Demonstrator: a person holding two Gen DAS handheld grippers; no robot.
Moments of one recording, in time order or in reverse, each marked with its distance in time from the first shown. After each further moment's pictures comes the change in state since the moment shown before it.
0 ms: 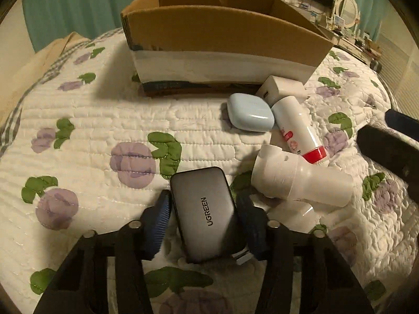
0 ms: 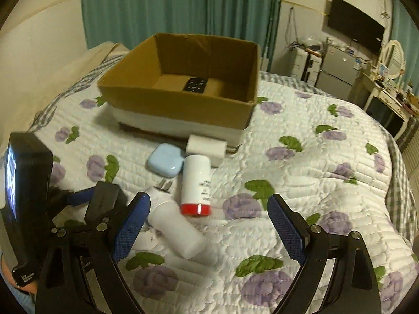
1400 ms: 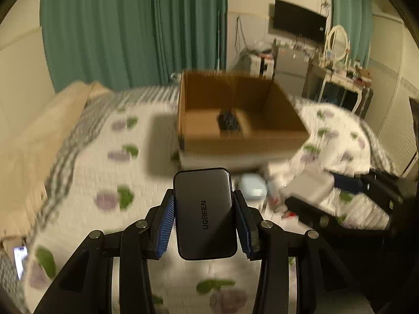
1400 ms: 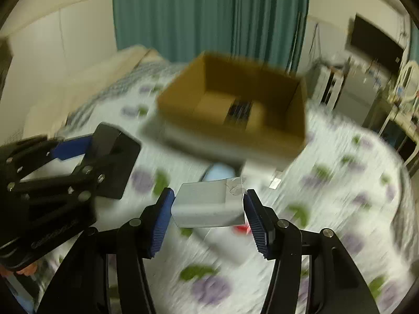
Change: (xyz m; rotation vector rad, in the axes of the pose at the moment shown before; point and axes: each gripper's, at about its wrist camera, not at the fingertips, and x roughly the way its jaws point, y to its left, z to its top) left arm -0.115 0.029 0.055 0.011 -0.254 0.006; right arm -0.038 0.050 0.036 -0.078 -0.079 0.065
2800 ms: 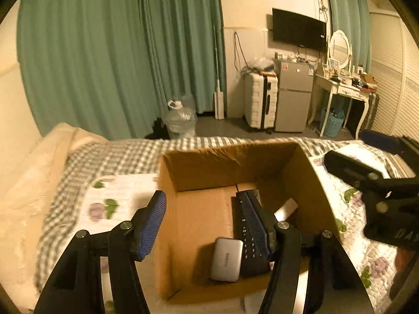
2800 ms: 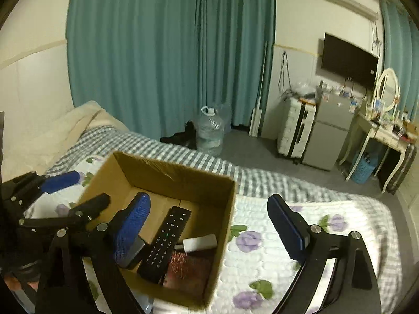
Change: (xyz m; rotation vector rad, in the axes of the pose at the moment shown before) left arm 0.088 -0.018 0.129 0.046 -0.098 0.048; right arm 0.045 -0.112 0.134 0.073 -0.192 -0.115
